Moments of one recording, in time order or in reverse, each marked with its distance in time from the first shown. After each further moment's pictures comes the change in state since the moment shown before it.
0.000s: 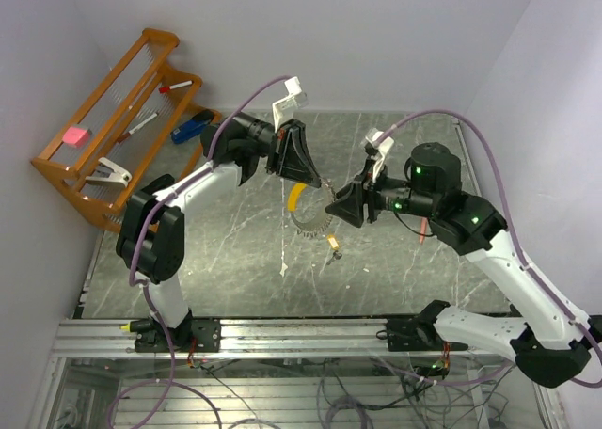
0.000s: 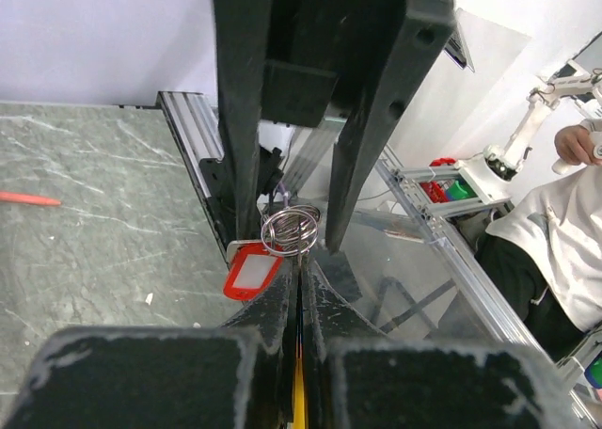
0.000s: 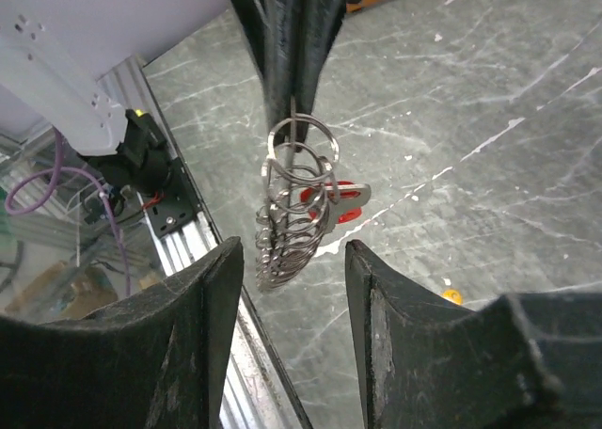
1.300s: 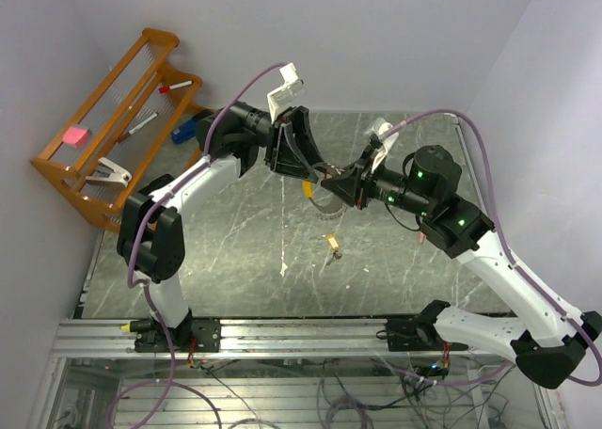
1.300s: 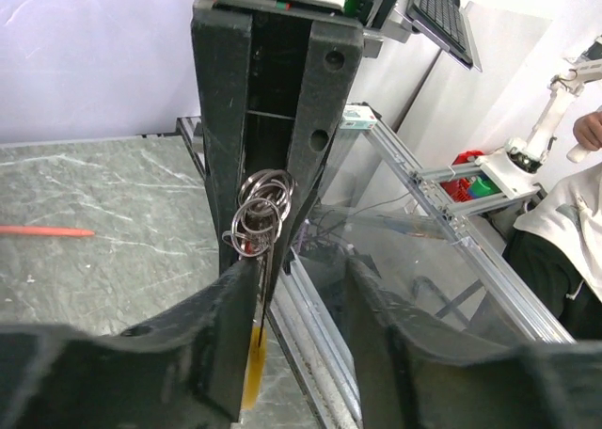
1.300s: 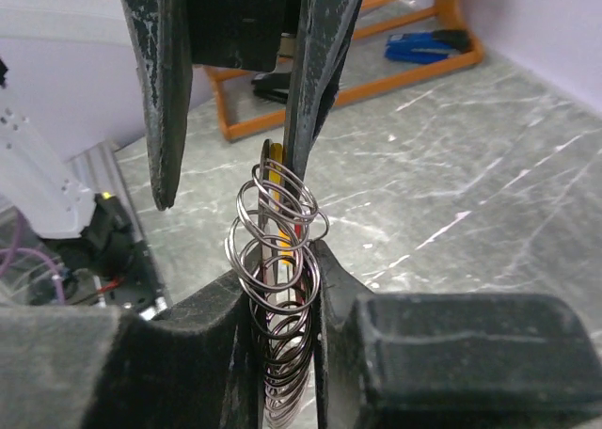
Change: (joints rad) left arm 0.001 0.004 0.114 0.001 -0.004 -0.002; right arm 0.000 -0.010 -0.159 0.381 0.056 0.054
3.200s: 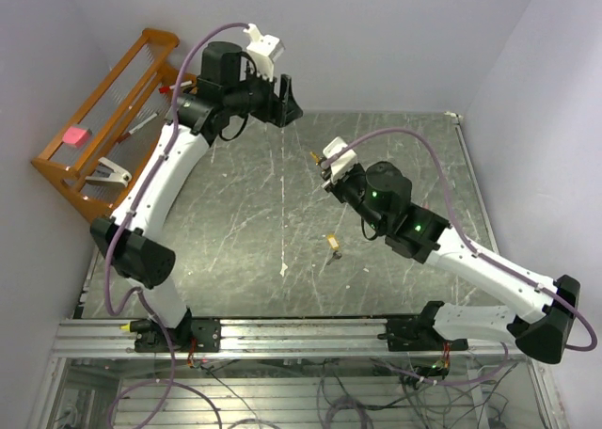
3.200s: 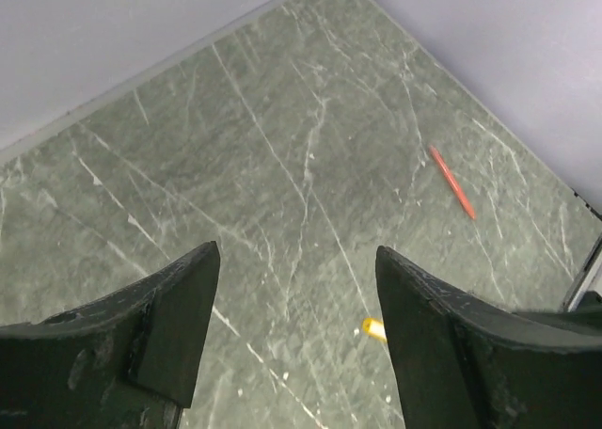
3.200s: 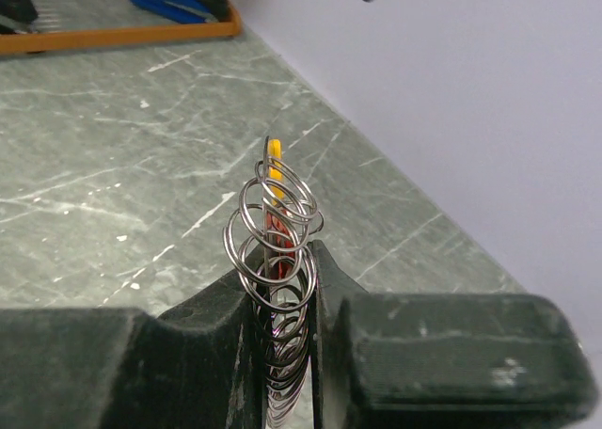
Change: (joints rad) left arm 0.089 -0.041 0.490 -2.079 -1.157 1.443; right arm 0.200 0.130 -0.058 0.149 0.669 -0.534
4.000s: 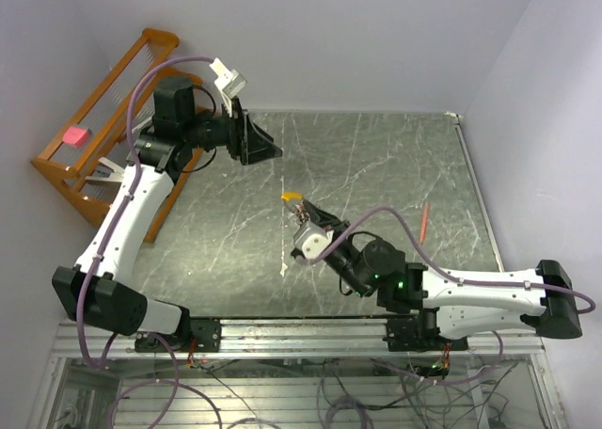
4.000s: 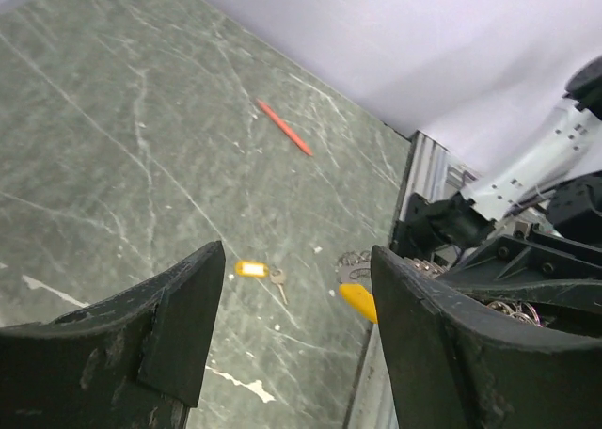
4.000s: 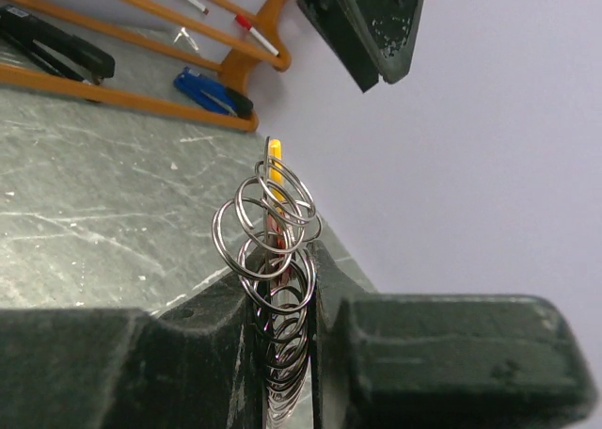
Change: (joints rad) left arm 0.169 -0.341 -0.484 0.190 0.566 -0.068; right arm 0.461 -0.069 -0.311 0.517 0.318 -0.393
